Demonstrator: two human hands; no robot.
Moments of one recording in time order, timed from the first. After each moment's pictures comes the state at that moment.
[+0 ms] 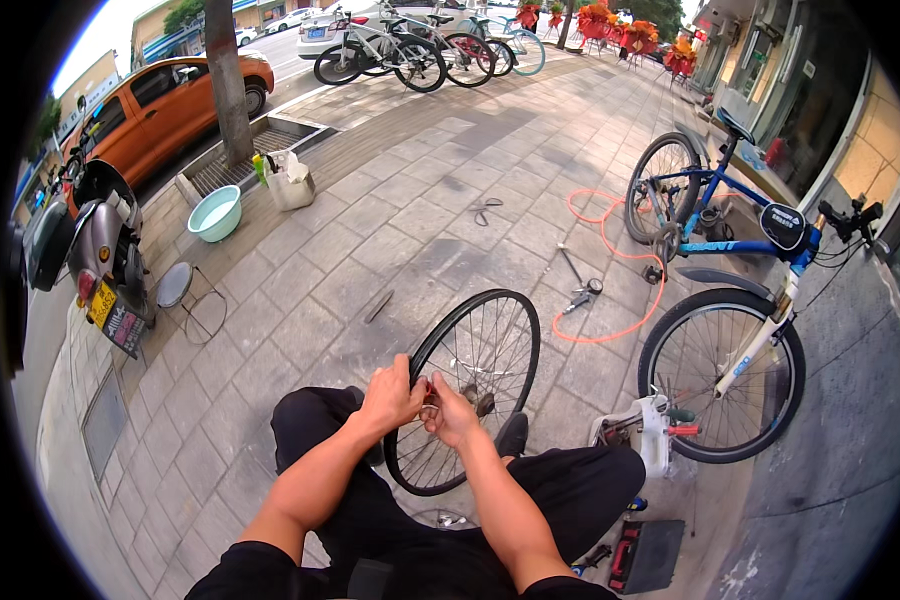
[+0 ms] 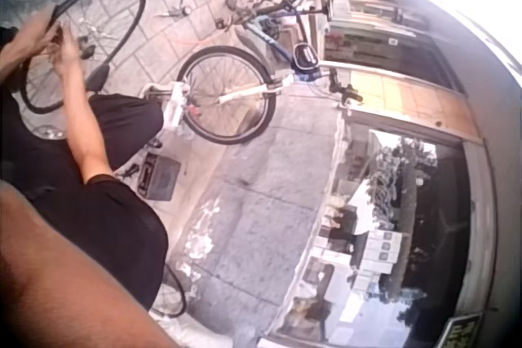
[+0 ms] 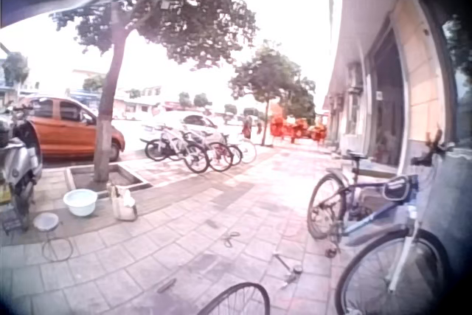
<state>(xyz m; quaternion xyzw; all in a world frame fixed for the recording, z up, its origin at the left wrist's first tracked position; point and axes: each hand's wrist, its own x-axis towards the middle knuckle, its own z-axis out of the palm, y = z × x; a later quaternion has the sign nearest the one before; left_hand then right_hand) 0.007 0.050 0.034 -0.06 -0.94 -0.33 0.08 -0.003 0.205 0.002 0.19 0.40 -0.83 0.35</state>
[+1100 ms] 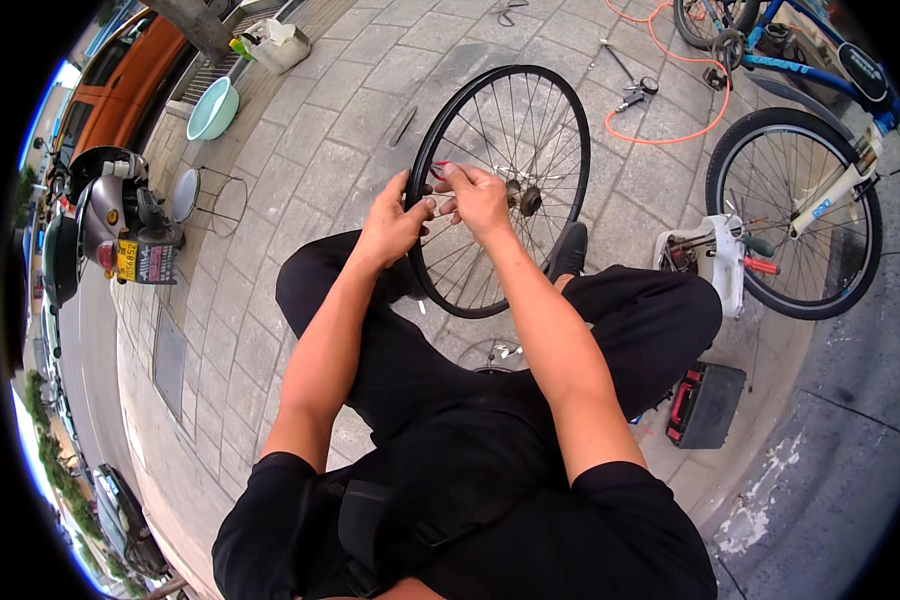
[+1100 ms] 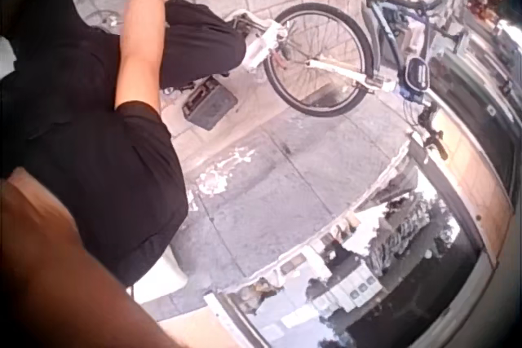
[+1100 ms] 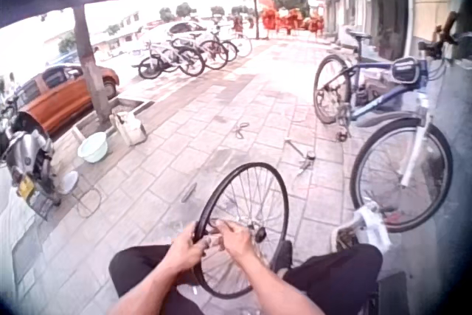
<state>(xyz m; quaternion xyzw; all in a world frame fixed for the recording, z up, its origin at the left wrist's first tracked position) 0.015 0.034 0.026 0.07 -0.79 -0.60 -0.10 -0.029 0.193 -0.025 0.05 0.58 -0.80 0.15</state>
